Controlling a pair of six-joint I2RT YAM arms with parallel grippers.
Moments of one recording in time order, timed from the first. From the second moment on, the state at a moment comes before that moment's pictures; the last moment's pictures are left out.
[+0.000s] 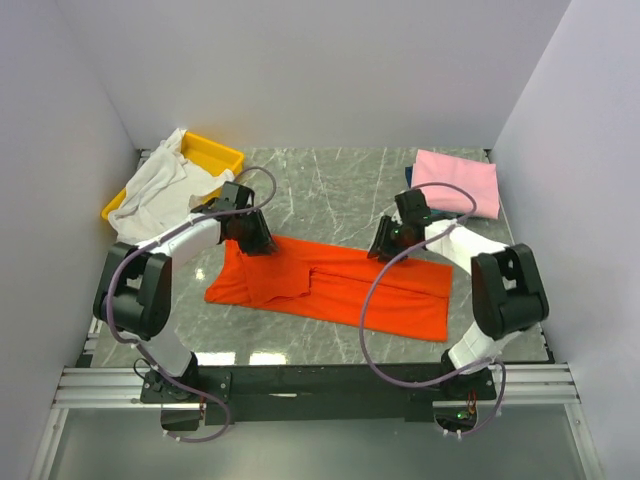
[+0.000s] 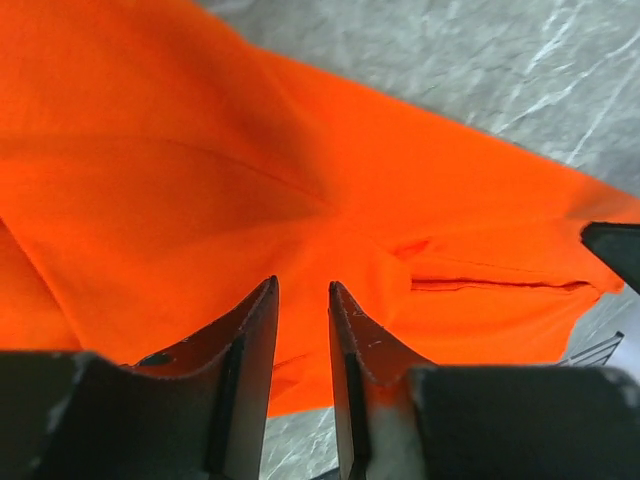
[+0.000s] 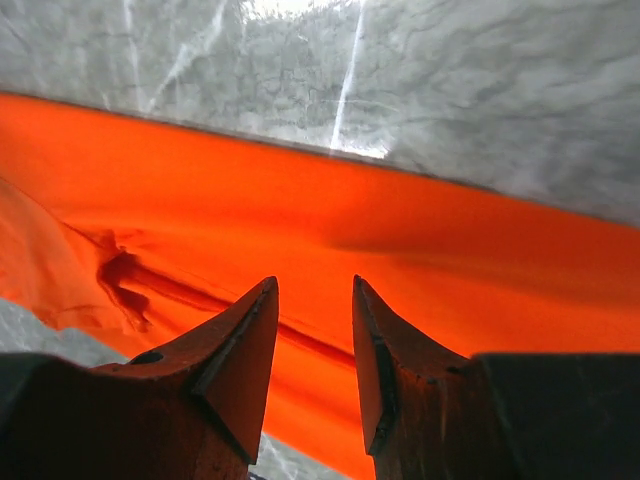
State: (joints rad) left arm -0.32 1.66 1.08 -0.43 0.27 -0.68; right arm 0.27 1.62 0.98 -0.41 -0.24 0.57
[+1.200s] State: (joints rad) left arm -0.31 2.37 1.94 -0.56 0.24 -0.52; right arm 0.29 1.76 1.05 -0.53 -0.25 0.54
